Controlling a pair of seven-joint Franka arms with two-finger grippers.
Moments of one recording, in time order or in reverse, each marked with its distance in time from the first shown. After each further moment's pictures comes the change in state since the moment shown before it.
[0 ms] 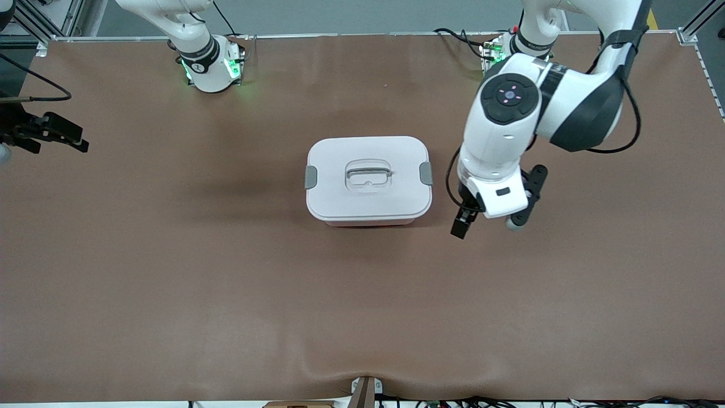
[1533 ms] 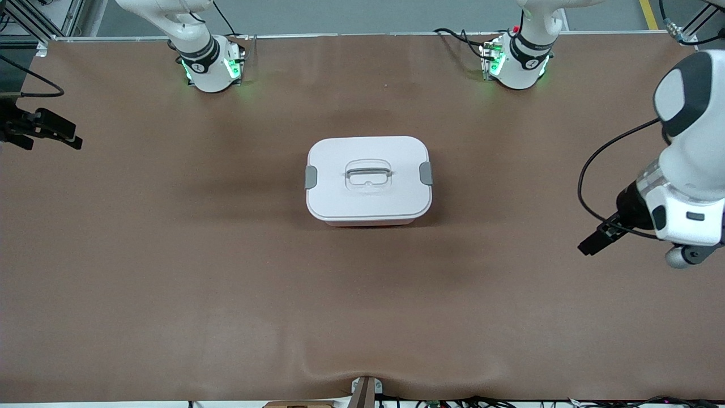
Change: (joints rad) left arm 0.372 -0.102 0.002 0.035 -0.159 -0.053 0.854; right arm -0.002 0.003 -0.006 0.028 -0.005 -0.028 0.000
